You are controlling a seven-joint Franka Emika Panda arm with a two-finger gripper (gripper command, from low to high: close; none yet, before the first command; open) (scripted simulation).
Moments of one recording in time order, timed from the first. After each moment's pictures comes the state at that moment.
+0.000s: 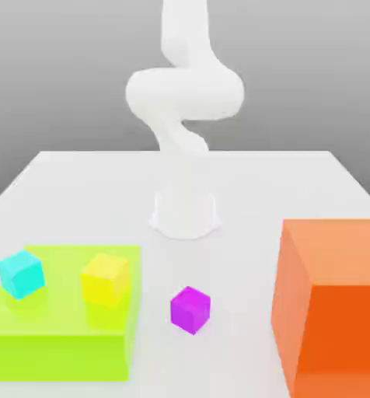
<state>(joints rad) -0.01 -0.73 0.01 -2.36 0.02 2.35 0.85</state>
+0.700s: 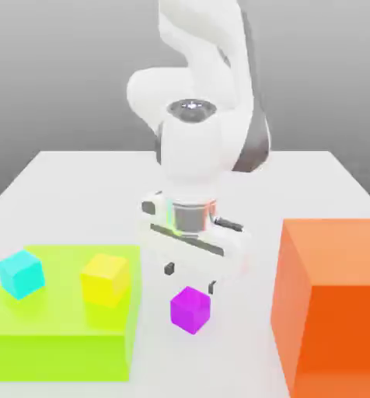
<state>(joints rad) -0.11 0.06 0.12 -2.91 -0.04 2.97 1.49</state>
